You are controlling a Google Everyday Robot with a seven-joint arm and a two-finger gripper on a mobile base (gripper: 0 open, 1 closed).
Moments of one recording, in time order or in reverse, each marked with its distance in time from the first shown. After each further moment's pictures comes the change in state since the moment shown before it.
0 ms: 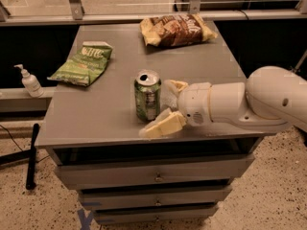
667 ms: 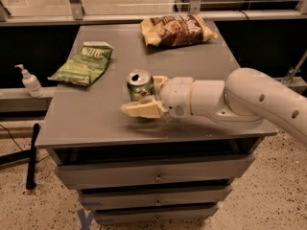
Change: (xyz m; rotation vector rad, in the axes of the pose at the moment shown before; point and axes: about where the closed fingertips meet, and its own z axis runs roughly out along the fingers) arm -0.032 -0.010 0.041 -0.014 -0.158 -0.046
